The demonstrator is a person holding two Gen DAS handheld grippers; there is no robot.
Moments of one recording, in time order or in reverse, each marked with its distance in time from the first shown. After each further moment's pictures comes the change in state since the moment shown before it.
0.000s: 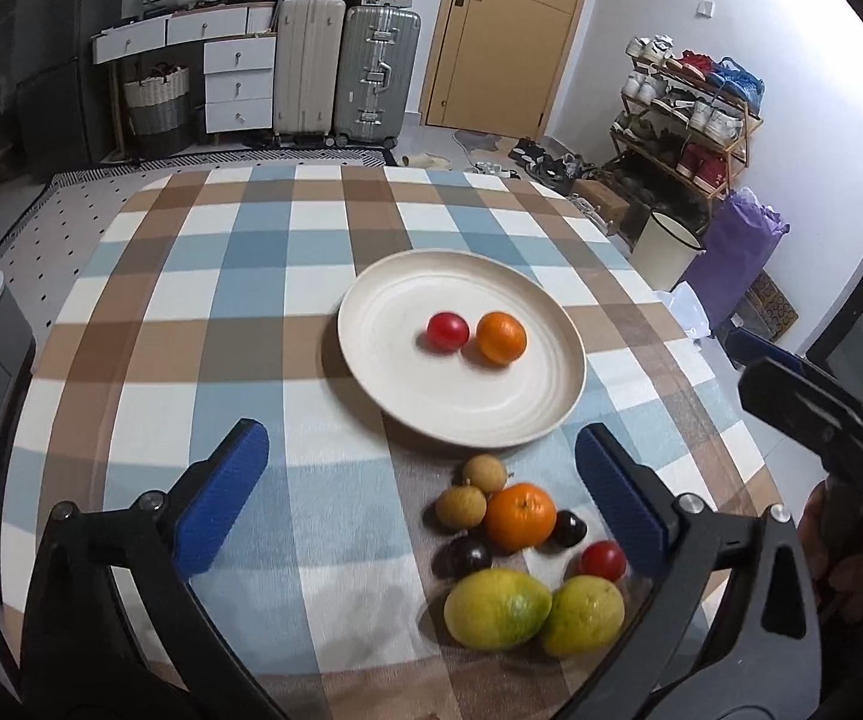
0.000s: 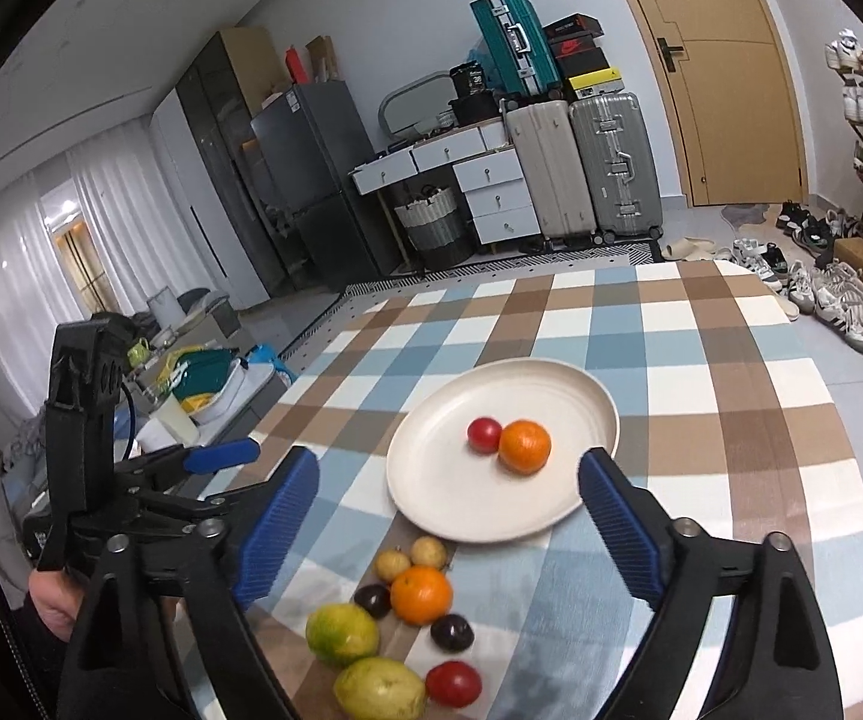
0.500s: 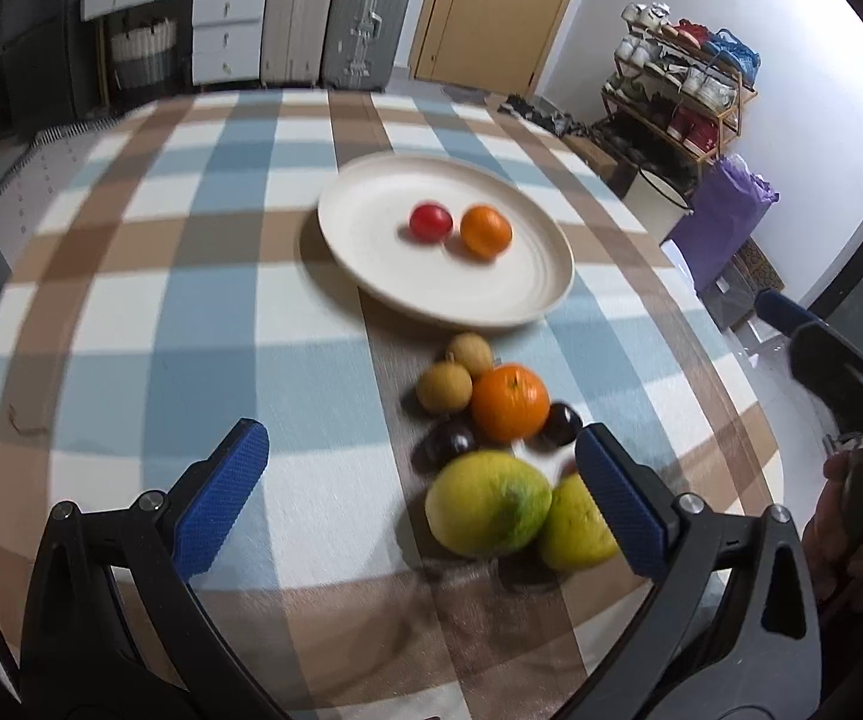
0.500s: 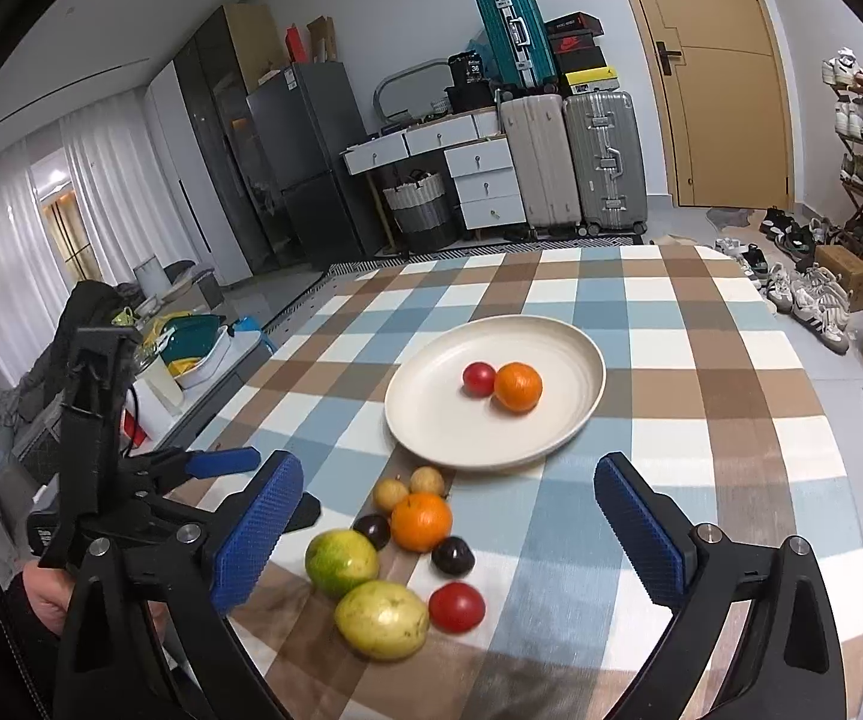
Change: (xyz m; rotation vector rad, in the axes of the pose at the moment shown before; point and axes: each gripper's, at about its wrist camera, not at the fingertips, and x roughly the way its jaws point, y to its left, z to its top) left arm 0.018 -0.001 -0.055 -0.027 0.129 -0.054; right arm -0.021 0.018 -0.038 -0.042 0.029 -0.062
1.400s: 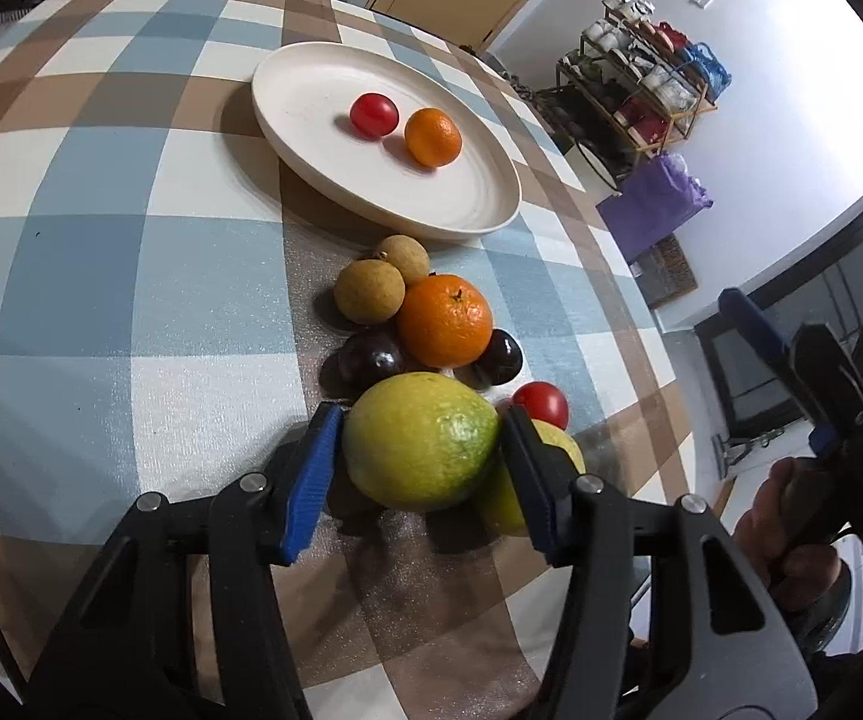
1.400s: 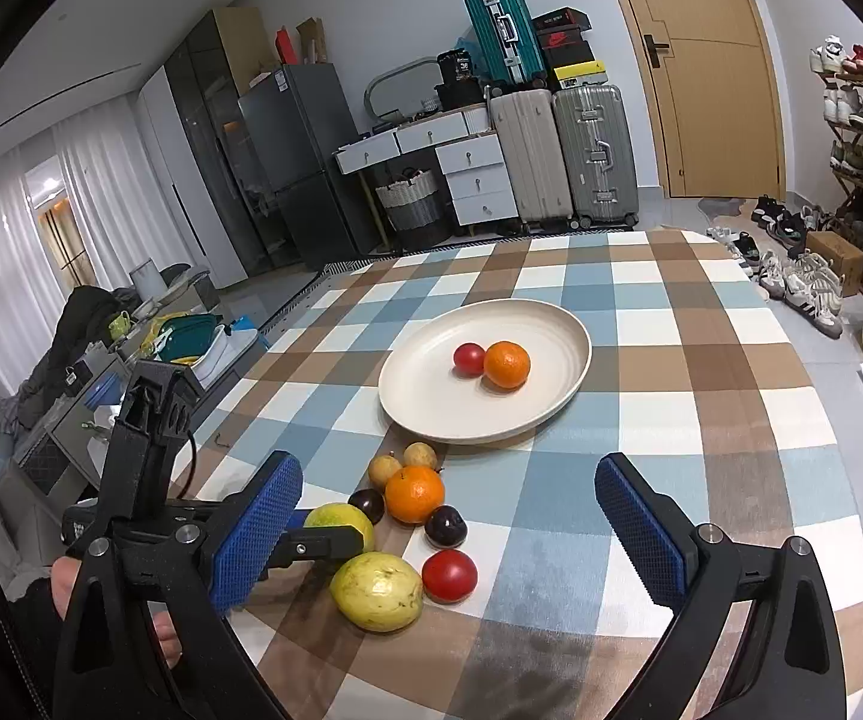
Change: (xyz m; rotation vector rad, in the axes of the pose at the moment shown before) left arm 0.043 0.013 -0.017 -0.136 0.146 -0.275; right arm -0.011 -0.006 -0.014 0.025 0.001 -0.010
